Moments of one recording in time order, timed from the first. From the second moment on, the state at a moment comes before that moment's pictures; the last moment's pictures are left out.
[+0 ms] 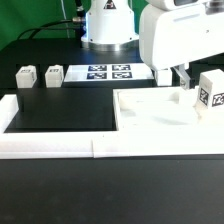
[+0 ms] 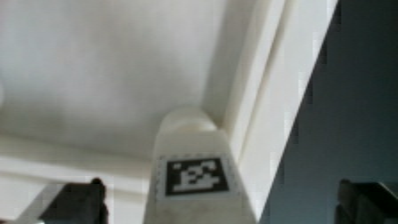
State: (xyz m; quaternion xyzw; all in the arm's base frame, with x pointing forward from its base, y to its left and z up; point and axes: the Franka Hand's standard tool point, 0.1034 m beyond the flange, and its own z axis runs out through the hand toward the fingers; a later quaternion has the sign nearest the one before) arm 0.617 0.118 0.087 -0.99 -0.14 0.07 0.07
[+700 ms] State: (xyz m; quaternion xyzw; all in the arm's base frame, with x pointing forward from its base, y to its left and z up) arm 0.634 0.102 0.078 -0.99 -0.11 0.08 0.07
